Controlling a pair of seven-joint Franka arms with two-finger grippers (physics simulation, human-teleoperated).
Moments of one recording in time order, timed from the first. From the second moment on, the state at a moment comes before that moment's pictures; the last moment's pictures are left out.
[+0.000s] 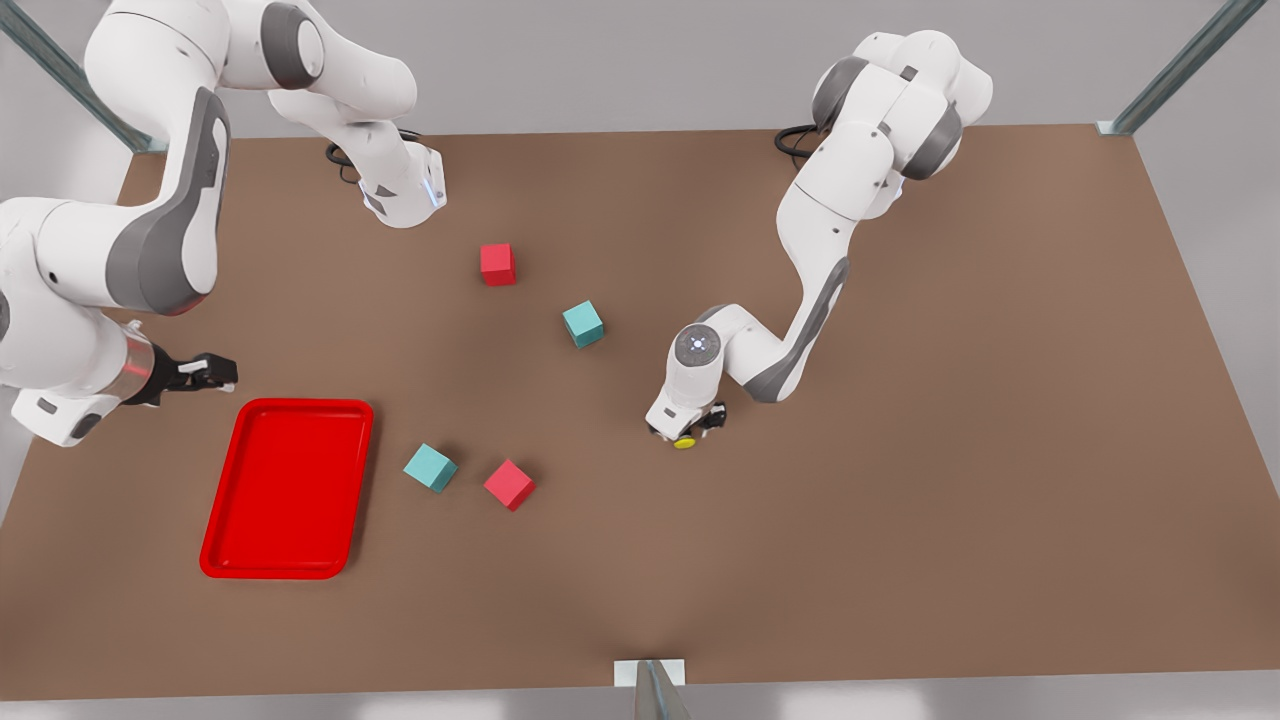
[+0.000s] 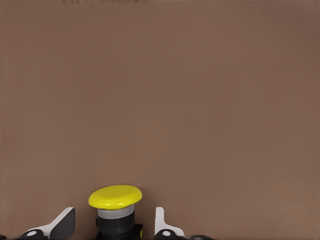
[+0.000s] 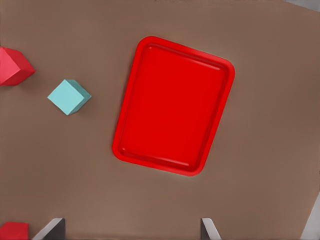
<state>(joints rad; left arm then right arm) -0.55 0.81 -0.14 -1.60 0.29 2.49 -0.95 0.05 0.37 -0.11 -1.16 -0.09 1.37 -0.31</state>
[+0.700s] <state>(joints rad) -0.53 0.82 -0.13 -1.58 0.29 2.49 -0.99 0.07 0.36 -0.08 -1.14 -0.10 1.46 -0.40</state>
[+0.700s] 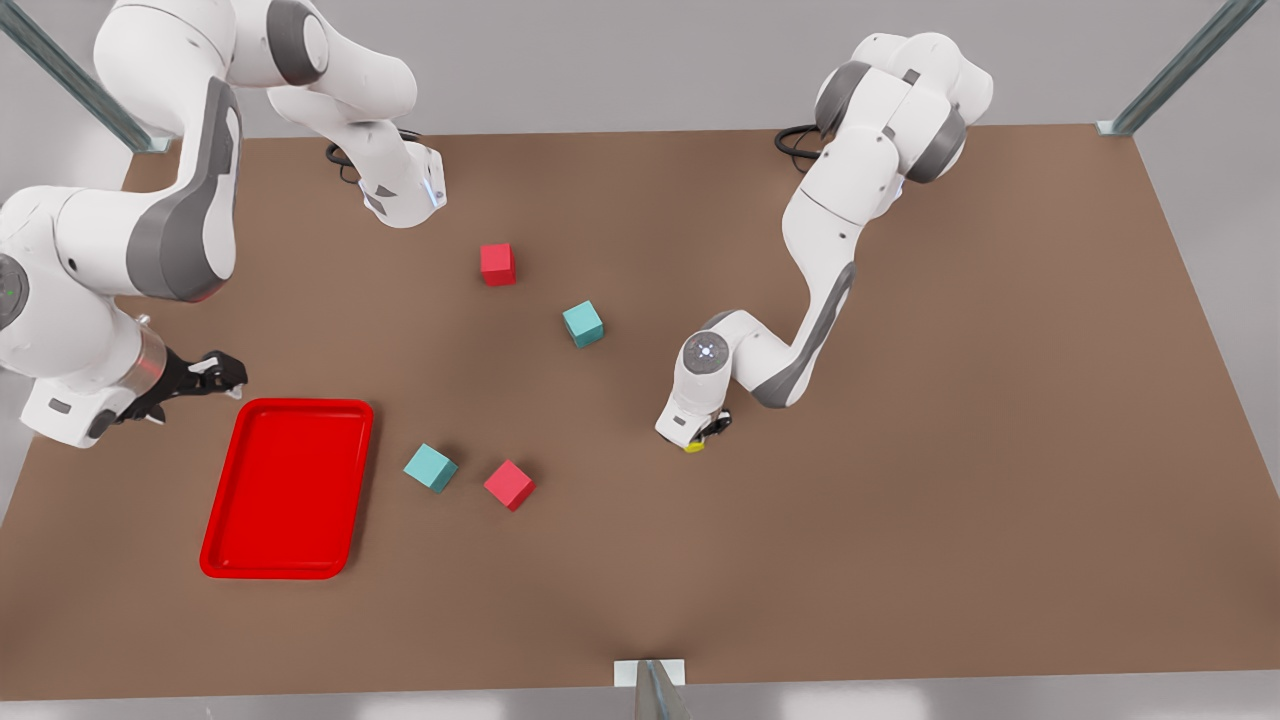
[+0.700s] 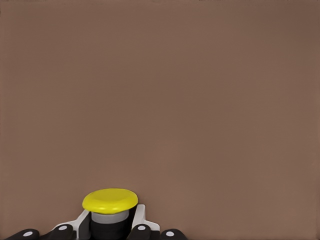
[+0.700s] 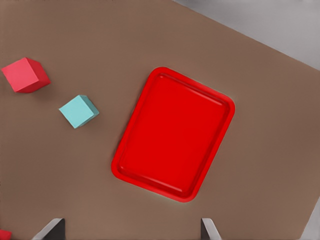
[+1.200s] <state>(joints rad) -0.85 0.81 0.30 -1.37 0.57 2.00 -1.24 -0.03 0.37 -0.06 -1.15 0.02 1.54 -0.43</state>
